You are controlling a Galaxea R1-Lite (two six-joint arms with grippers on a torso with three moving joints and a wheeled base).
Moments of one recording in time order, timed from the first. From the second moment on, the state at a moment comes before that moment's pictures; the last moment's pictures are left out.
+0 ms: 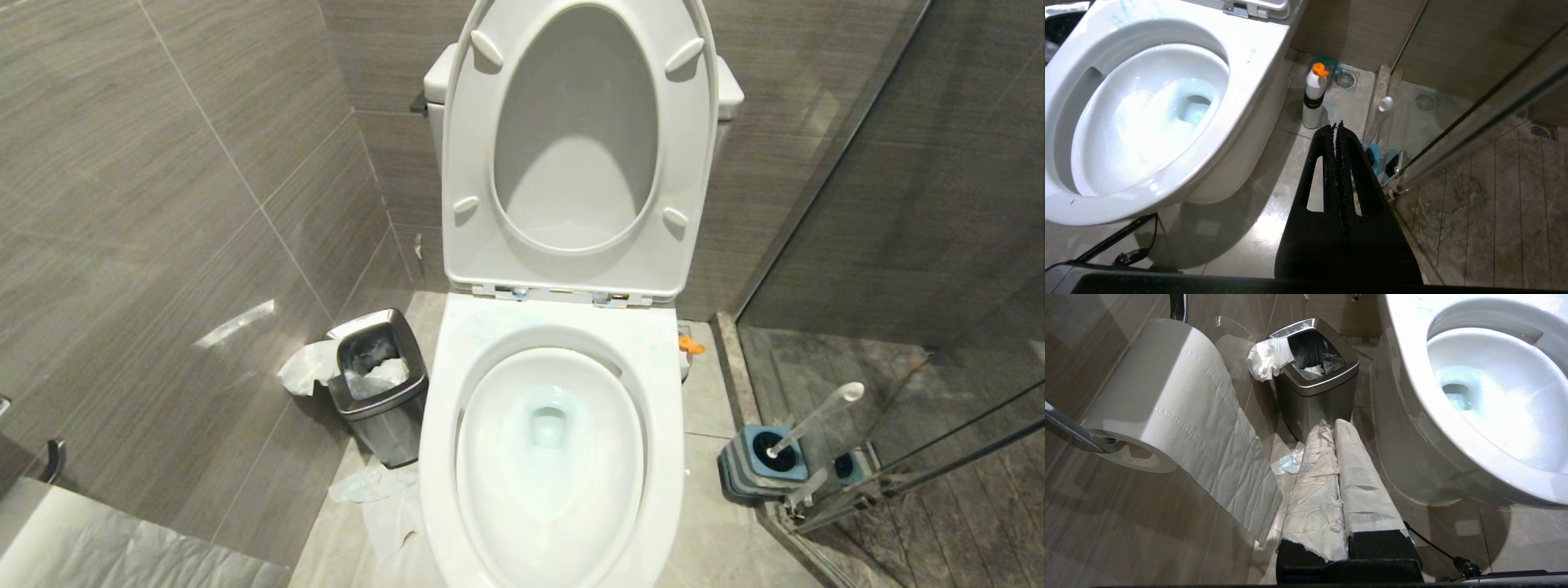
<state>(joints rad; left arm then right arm) -0.01 0.00 0.00 0.01 -0.01 0.03 0.01 0.45 -0.38 0.01 0.06 -0.07</state>
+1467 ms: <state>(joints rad) -0.01 0.00 0.00 0.01 -0.01 0.03 0.01 0.01 -0.01 -0.01 0.03 -0.08</state>
